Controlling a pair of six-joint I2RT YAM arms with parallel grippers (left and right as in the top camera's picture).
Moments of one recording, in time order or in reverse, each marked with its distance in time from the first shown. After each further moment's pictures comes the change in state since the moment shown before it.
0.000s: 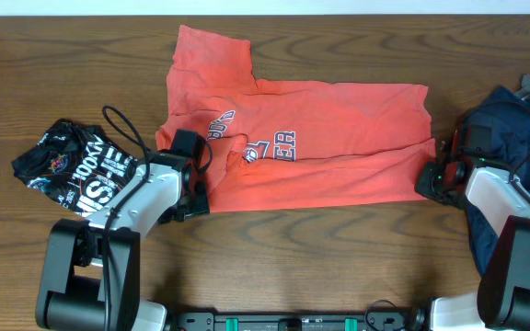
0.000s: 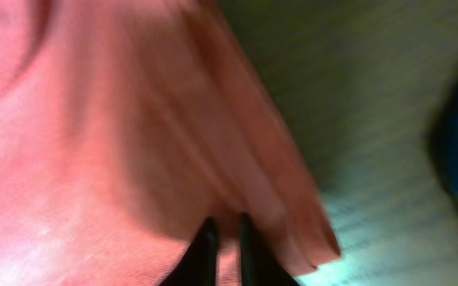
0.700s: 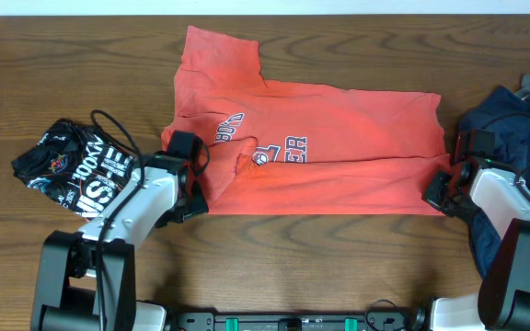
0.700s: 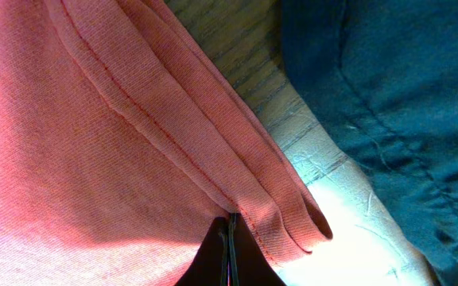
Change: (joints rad) left arm 0.014 -0.050 -0.007 -0.005 -0.022 -0.121; right arm -0.031 -0.013 0.001 -0.120 0.130 0.143
